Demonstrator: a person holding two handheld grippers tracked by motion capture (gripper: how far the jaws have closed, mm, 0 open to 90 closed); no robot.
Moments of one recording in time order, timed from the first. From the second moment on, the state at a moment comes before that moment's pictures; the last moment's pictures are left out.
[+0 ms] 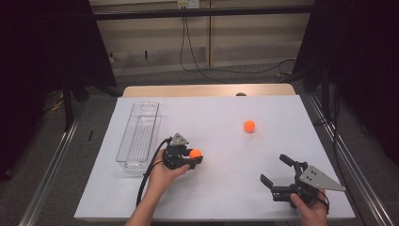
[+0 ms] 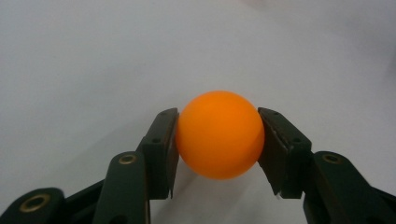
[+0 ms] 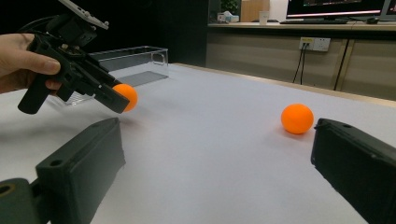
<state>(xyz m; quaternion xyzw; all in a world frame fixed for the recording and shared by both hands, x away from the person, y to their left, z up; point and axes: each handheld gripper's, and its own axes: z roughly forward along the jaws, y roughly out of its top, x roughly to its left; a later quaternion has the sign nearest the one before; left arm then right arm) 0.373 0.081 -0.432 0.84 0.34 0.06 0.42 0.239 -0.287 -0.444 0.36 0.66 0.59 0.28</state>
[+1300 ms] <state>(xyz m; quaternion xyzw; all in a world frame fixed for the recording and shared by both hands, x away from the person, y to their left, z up) 0.378 0.090 -0.419 0.84 0.35 0.05 0.42 0.239 -0.287 -0.444 0.36 0.66 0.59 0.28</state>
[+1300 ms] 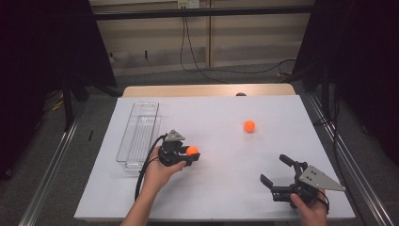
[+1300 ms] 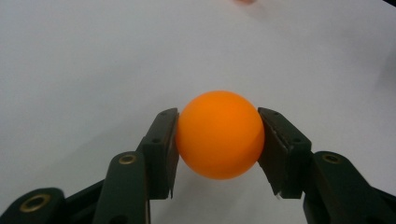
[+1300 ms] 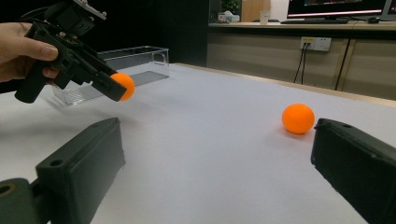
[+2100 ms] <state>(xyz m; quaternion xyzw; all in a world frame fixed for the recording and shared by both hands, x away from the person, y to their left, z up) 0.381 0.097 -0.414 0.83 0.36 0.05 0.42 0.239 -0.288 -0.443 0.36 0.66 0.59 0.28</state>
